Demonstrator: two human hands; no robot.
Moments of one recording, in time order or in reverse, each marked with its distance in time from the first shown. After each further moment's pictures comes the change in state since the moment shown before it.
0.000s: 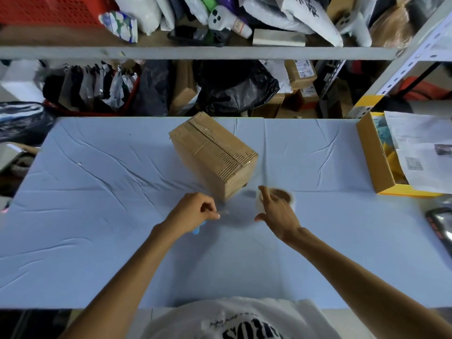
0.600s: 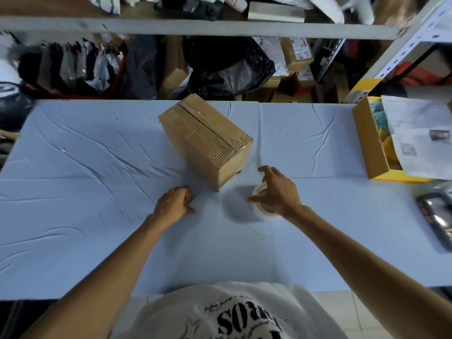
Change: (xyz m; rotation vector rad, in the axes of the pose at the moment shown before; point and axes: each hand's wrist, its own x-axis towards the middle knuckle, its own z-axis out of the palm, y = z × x) left_hand 0.024 -0.067 0.027 0.242 0.012 -0.217; right_hand 0.013 0.010 -0.015 0.075 0.065 0.135
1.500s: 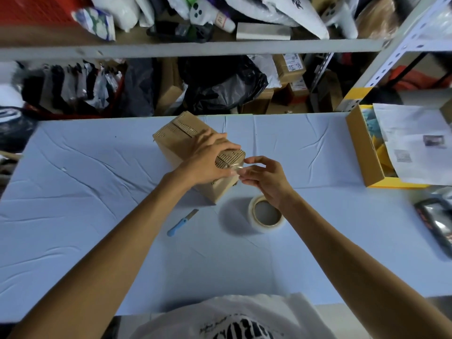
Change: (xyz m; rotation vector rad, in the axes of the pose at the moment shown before) left_hand 0.019 0.135 -0.101 0.037 0.168 0.530; right_hand 0.028 -0.023 -0.038 1.405 -0.059 0.074
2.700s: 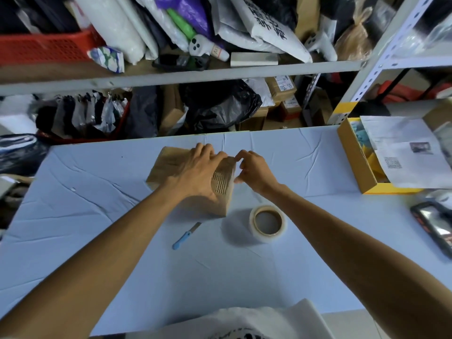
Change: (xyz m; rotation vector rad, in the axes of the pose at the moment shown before) left_hand -0.011 -0.002 -0.018 0.556 -0.076 0.098; right_hand 0.032 -0.019 0.020 -1.081 0.034 -0.374
